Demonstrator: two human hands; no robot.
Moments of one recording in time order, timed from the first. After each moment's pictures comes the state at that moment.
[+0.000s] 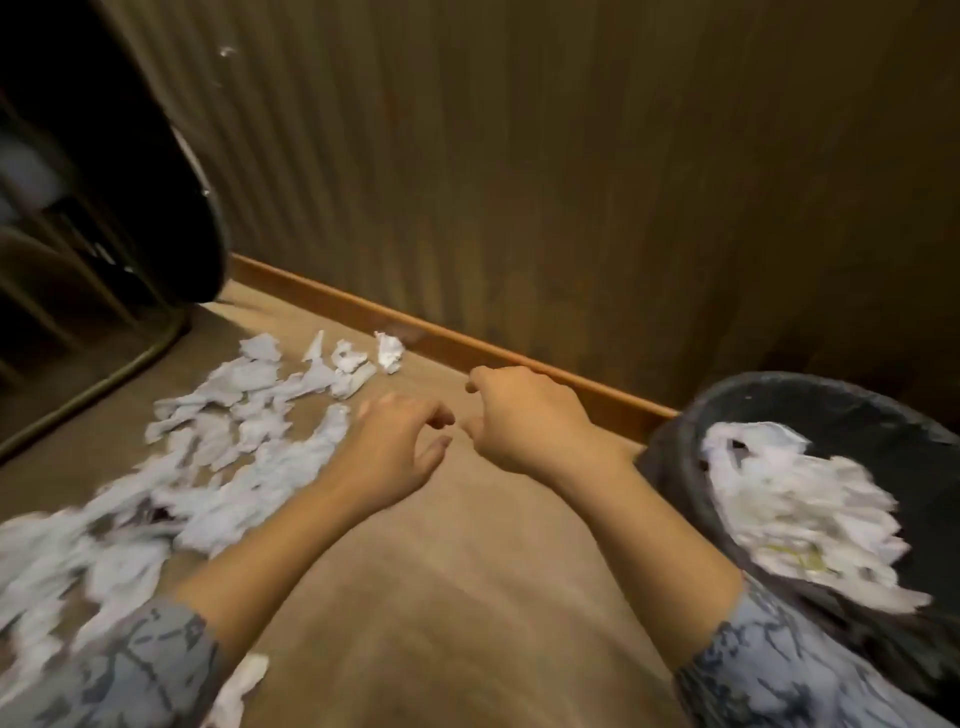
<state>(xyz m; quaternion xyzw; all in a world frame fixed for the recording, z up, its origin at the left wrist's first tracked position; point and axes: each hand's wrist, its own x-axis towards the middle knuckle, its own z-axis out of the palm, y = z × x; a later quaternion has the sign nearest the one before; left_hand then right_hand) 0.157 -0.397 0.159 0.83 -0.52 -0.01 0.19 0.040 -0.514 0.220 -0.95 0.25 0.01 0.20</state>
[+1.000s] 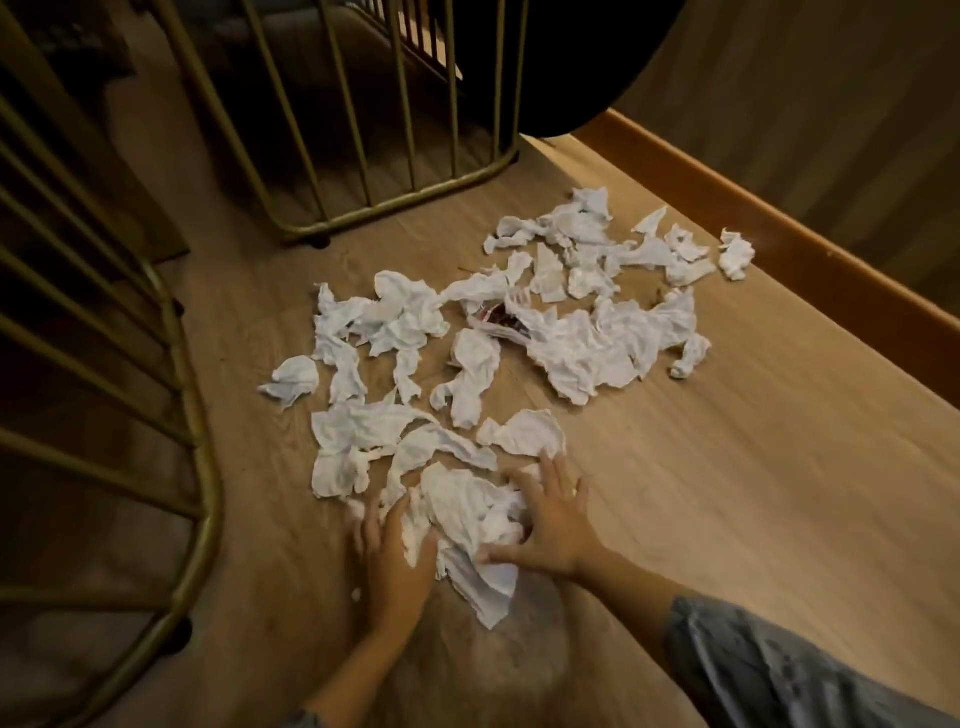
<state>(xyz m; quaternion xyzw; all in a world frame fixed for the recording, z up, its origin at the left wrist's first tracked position) 0.137 0.070 -0.116 0.94 0.06 0.00 0.35 0.147 -0.146 -0.087 -0.95 0.00 0.20 0.24</state>
